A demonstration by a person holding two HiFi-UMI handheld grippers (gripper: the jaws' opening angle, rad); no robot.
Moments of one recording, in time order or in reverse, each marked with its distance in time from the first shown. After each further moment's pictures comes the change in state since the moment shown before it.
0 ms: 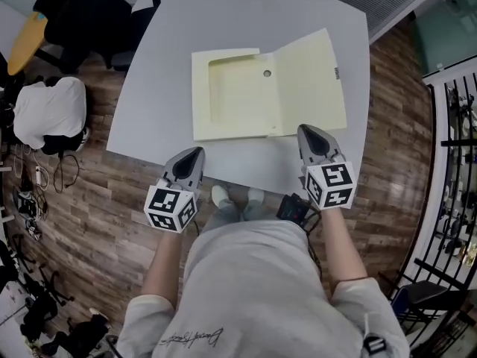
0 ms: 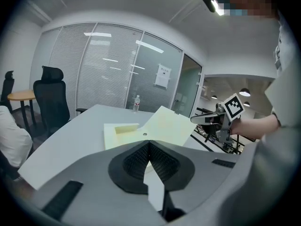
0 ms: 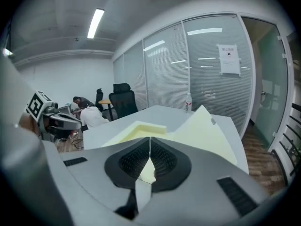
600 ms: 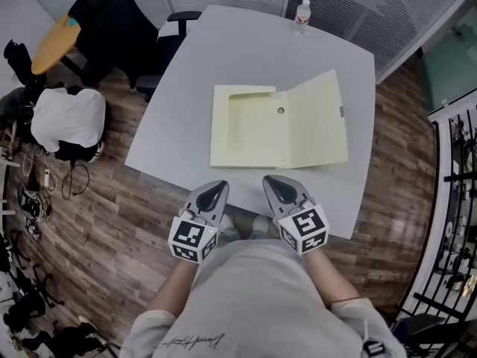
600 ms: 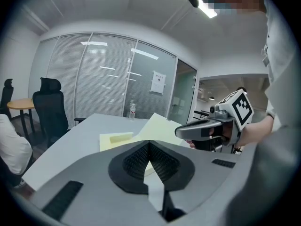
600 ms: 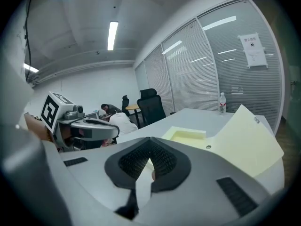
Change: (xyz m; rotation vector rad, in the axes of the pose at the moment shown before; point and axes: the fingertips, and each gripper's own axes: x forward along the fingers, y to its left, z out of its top) left arm -0.026 -0.041 0.024 0.061 -0.078 -0.006; right arm -0.010 0.136 0.019 -0.022 -0.044 0.315
